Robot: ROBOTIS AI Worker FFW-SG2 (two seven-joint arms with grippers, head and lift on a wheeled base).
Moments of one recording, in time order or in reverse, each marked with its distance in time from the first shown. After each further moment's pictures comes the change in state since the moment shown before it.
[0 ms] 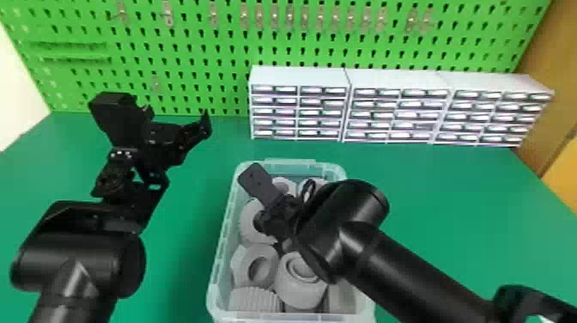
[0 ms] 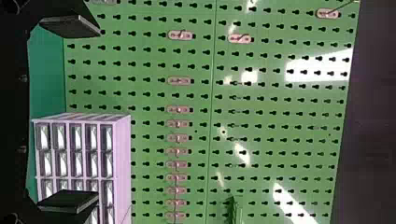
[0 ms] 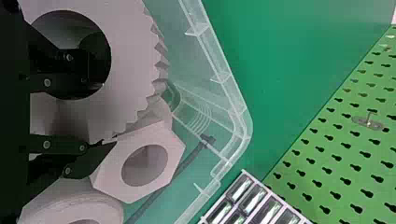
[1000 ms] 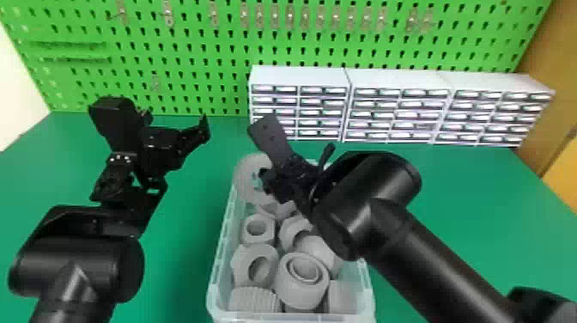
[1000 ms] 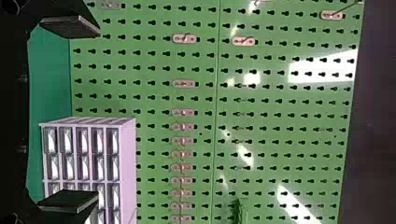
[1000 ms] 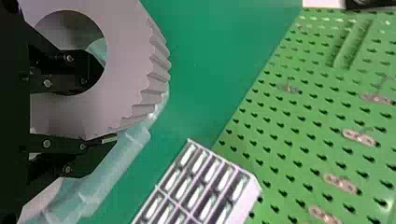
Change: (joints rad) left arm 0.015 0.000 0.006 -0.001 -0.011 0.000 0.000; right arm 0.046 -0.019 -0.171 -0.235 0.044 0.011 0.000
